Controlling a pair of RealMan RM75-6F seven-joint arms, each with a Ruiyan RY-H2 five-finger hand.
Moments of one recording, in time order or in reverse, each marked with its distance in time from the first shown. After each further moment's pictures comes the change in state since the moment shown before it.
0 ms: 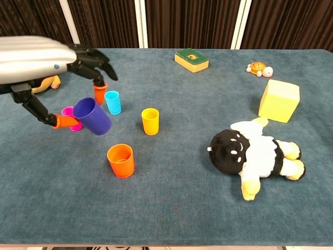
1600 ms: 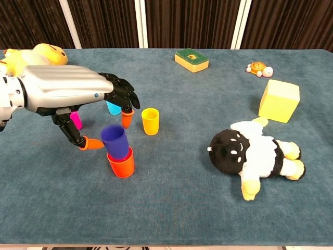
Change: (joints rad) left arm -0.126 -0.098 -0.002 0.012 -0.260 -0.132 0.171; right arm -0.008 0.009 0.011 0.000 0.012 0.011 0.022
